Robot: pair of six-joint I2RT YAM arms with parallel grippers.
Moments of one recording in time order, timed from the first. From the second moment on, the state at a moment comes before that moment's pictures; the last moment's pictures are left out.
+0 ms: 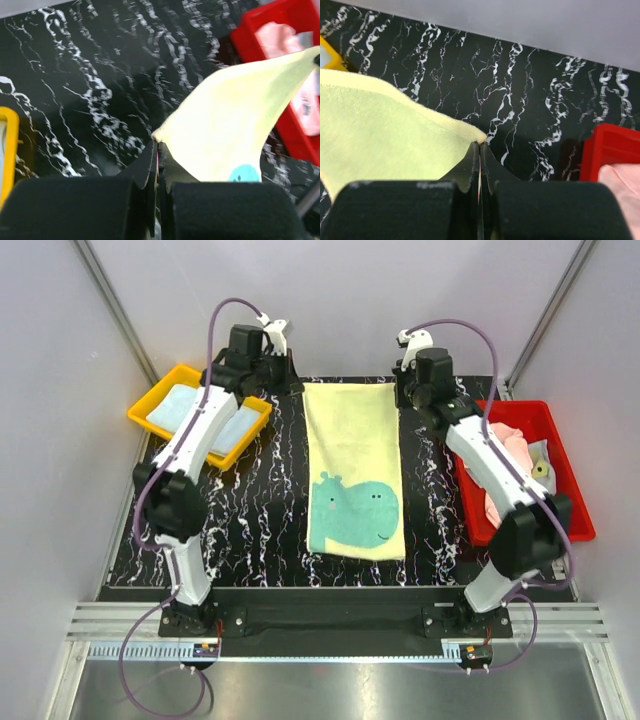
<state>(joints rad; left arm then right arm) -0.32 1.90 1.97 -0.62 0.40 -0.20 0.35 1.61 1.54 -0.31 0.09 0.00</state>
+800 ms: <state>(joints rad) -0.28 2.03 1.70 -0.34 0.48 -0.09 0.26 1.90 1.51 -0.11 -0.09 -0.05</state>
